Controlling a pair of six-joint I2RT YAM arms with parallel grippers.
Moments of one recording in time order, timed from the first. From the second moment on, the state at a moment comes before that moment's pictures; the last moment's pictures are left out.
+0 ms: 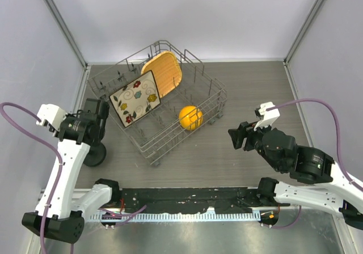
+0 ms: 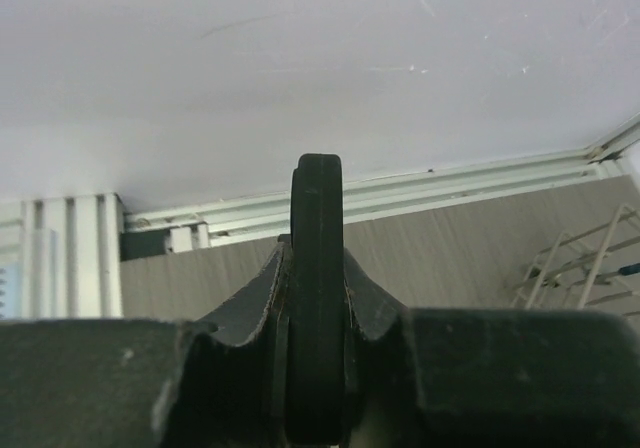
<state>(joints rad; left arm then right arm) -0.18 0.97 1.20 -1.37 -1.30 -1.31 1.13 0.62 1.01 -0.80 0.68 0.45</state>
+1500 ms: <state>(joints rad) -0.09 0.97 0.99 -1.37 -1.40 -1.50 1.13 0.58 0.99 -0.78 0.64 0.45</state>
